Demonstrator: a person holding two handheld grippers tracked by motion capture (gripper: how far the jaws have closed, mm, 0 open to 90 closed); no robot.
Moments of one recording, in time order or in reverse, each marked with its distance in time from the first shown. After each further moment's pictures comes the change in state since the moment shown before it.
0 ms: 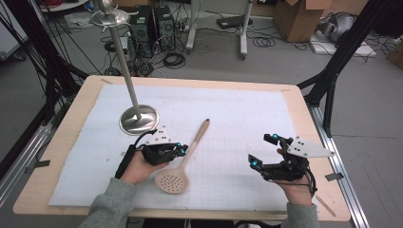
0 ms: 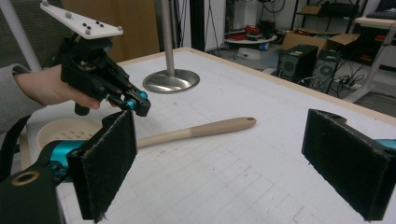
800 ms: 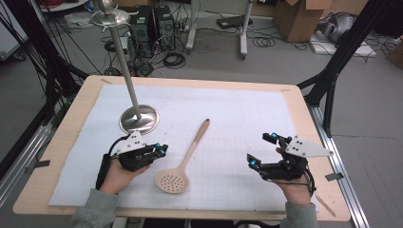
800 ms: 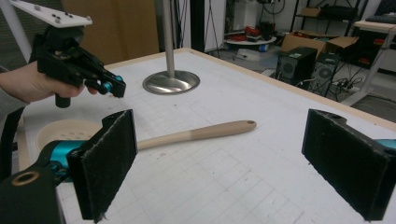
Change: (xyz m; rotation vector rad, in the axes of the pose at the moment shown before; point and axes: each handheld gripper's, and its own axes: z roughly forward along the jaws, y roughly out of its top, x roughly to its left) left arm 0.004 -0.026 -0.054 -0.108 0.101 -0.045; right arm 0.003 0.004 0.003 -0.003 -0.003 -0.023
